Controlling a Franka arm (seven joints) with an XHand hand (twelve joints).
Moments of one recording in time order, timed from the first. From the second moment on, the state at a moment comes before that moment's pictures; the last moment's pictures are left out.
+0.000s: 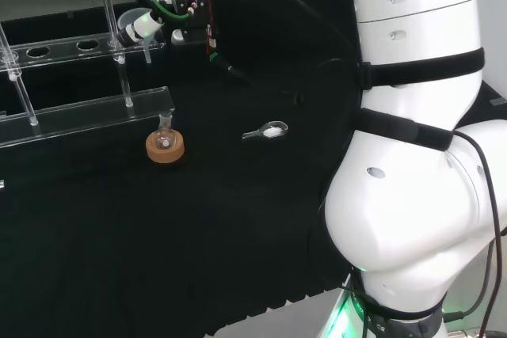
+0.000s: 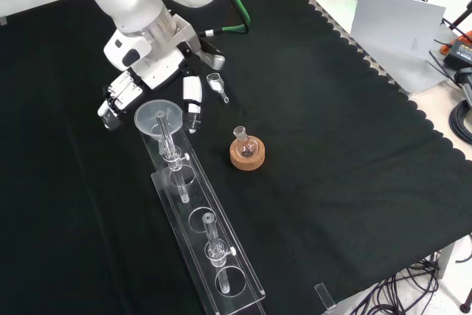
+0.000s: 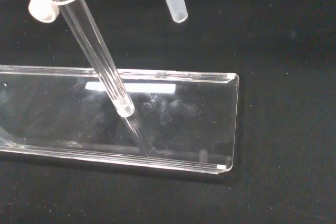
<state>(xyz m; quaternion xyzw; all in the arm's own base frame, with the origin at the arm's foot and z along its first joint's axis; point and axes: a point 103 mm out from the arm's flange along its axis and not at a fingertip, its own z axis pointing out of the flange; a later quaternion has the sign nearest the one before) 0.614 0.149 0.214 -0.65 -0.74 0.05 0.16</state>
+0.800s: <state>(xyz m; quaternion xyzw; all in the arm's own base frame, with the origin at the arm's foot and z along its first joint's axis) 0.606 0.165 0.225 -0.64 -0.75 0.05 0.15</state>
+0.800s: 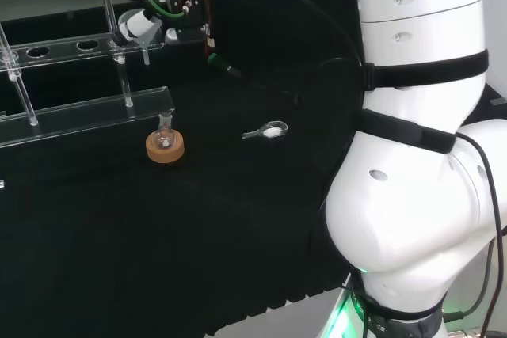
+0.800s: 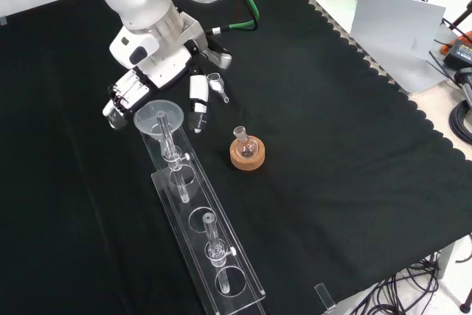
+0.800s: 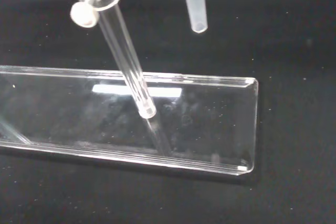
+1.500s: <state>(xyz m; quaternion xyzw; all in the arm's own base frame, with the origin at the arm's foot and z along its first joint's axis) 0.607 0.167 0.220 -0.63 -0.76 0.06 0.16</state>
